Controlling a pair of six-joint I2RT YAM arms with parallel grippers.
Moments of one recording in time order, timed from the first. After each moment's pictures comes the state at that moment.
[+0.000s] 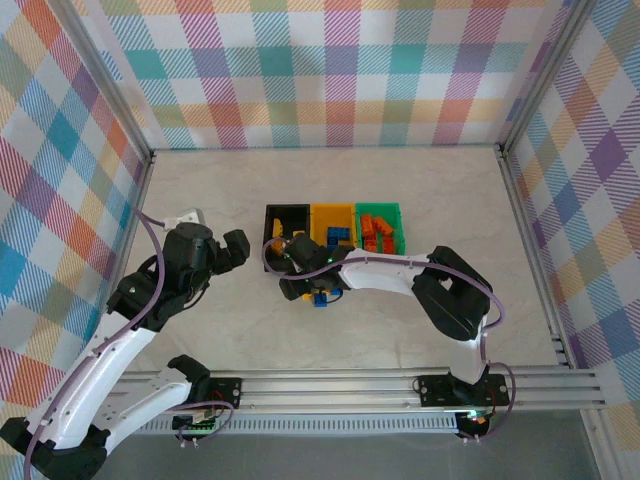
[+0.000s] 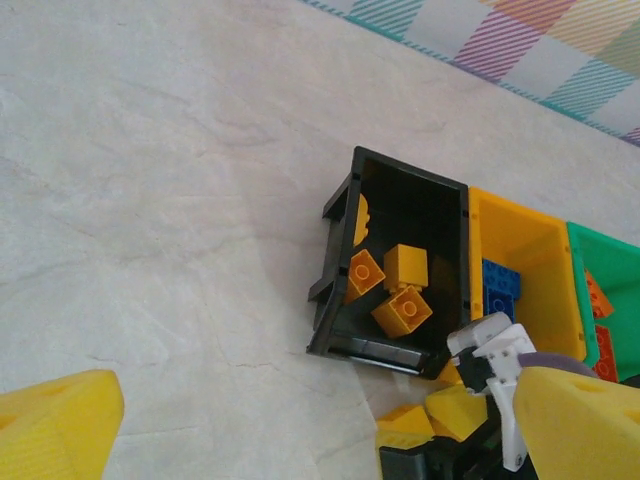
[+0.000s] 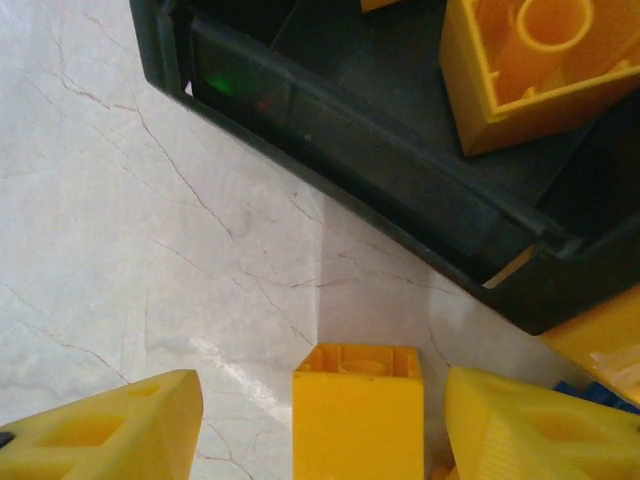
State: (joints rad) left arm -0.52 0.81 1.02 -0.89 -0.35 -0.70; right arm 1.00 1.92 1.27 -0.39 0.02 0.40
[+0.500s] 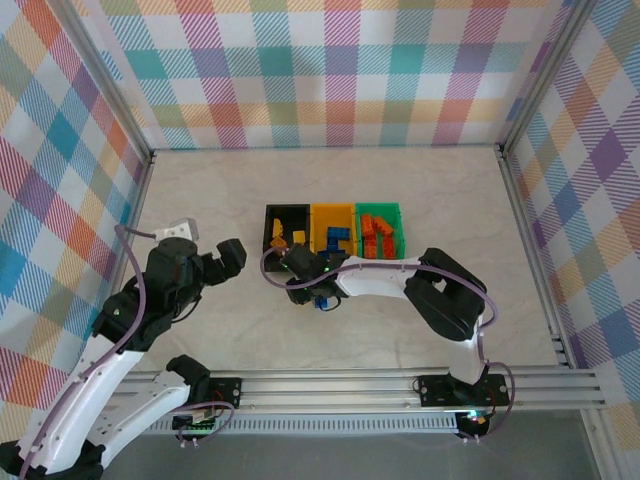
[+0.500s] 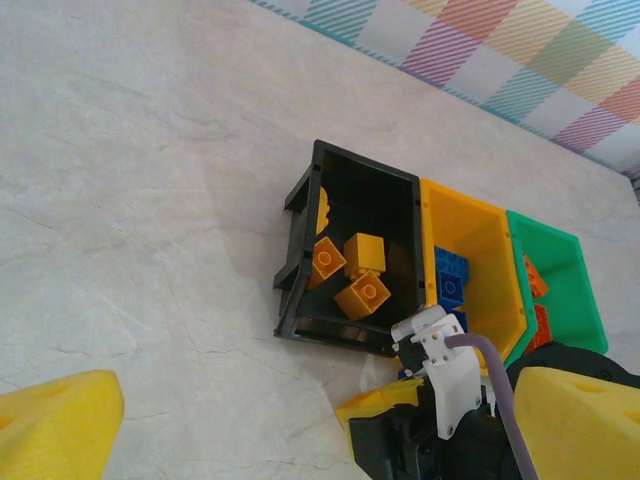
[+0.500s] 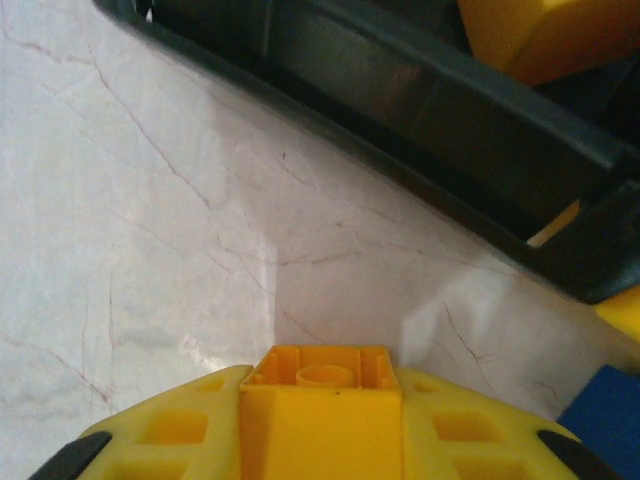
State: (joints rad) left arm -0.52 0.67 0.96 -0.88 -0.28 -0.69; right arm 1.03 1.92 1.21 -0.33 0.06 0.44
